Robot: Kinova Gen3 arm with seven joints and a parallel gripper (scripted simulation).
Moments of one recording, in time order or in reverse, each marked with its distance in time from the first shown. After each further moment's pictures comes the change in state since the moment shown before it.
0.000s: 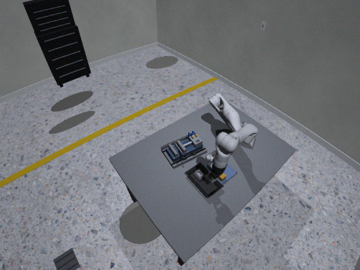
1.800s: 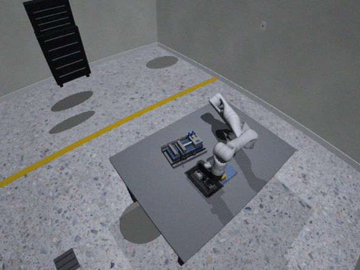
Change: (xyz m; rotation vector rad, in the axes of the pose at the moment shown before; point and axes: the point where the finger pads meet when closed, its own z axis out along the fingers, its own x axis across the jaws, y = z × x) arm -0.001 0.001 0.075 -0.003 -0.002 0.000
